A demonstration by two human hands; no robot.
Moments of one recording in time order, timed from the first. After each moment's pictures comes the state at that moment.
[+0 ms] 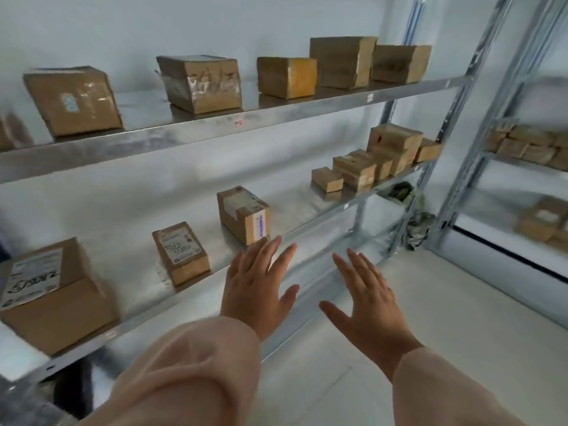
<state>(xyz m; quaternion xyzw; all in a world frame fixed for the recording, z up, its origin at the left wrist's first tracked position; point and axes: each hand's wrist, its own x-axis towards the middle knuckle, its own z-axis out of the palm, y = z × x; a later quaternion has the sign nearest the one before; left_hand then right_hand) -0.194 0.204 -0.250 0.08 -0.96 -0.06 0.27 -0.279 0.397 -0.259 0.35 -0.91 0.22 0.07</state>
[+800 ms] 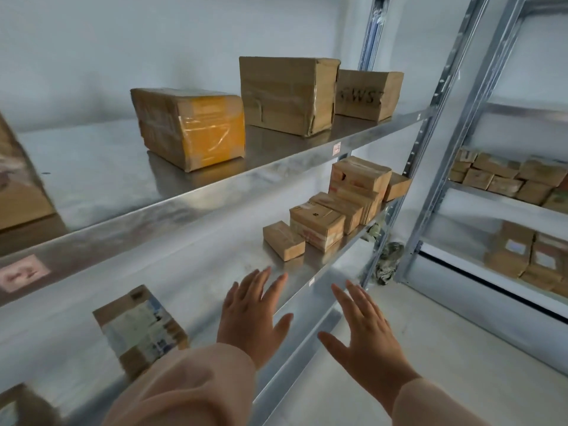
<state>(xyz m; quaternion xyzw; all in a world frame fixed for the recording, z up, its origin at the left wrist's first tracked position) -0.545 0.132 -0.272 0.06 -0.97 -0.13 0.18 -0.596 0.345 -0.277 0.26 -0.95 0.19 0.06</state>
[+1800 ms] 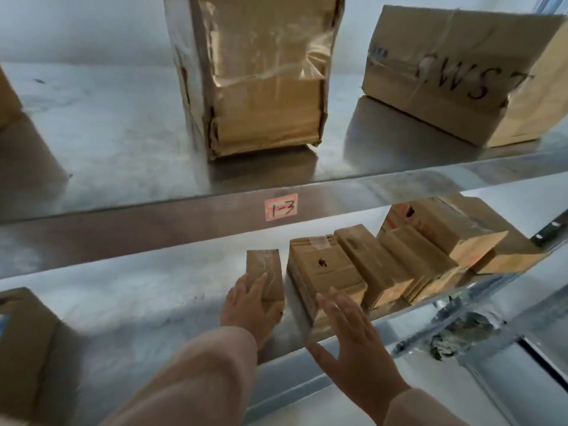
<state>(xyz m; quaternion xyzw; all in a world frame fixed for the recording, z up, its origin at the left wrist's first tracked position) -0.851 0.146 -0.361 0.43 -0.86 -0.28 0.07 -0.949 0.337 -0.310 0.51 -0.84 0.19 -0.07</state>
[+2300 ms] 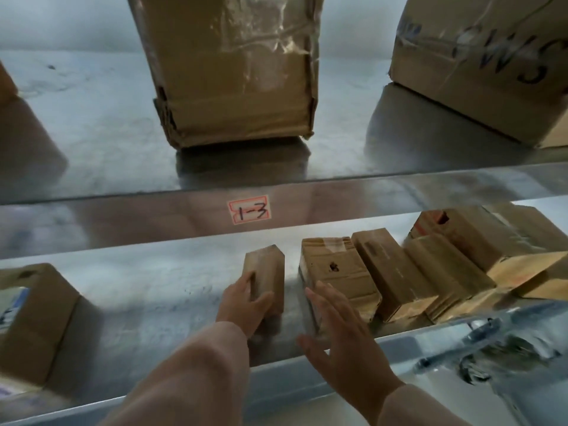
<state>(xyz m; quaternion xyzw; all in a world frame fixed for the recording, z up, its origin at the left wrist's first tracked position) -0.853 0.137 -0.363 0.52 -0.72 -0.44 0.14 -0.975 0.309 -0.324 0.58 -0.77 0.26 -0.10</state>
